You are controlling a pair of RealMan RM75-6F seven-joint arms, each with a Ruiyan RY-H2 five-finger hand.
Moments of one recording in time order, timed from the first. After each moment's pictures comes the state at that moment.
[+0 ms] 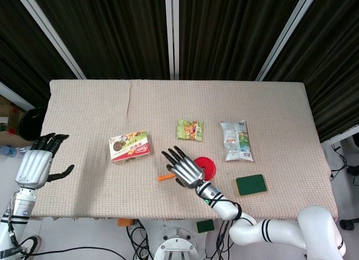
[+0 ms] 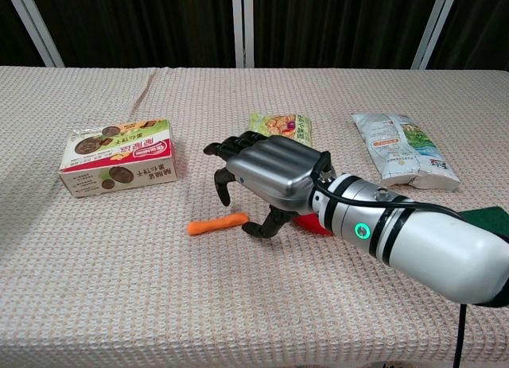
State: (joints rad) left arm -0.22 -1.10 -0.06 -1.71 1.46 1.38 0.10; right arm 0.74 -1.90 0.14 -1.34 -1.36 0.91 -0.56
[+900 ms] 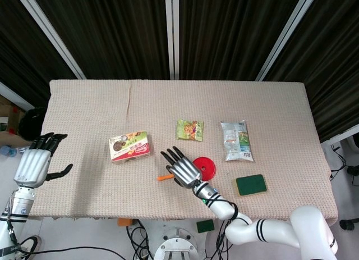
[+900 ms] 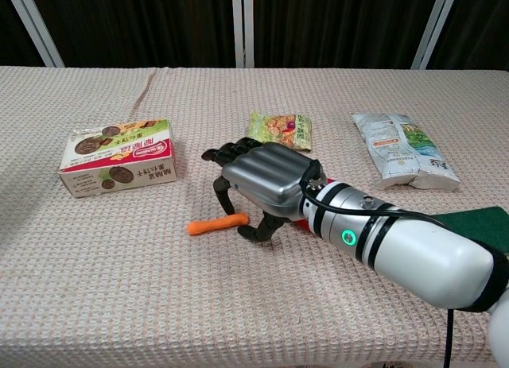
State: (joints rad) left arm -0.22 -1.10 -0.07 -1.68 1.45 1.37 0.06; right arm 0.77 -1.95 0.12 -1.28 -1.33 0.92 -0.56
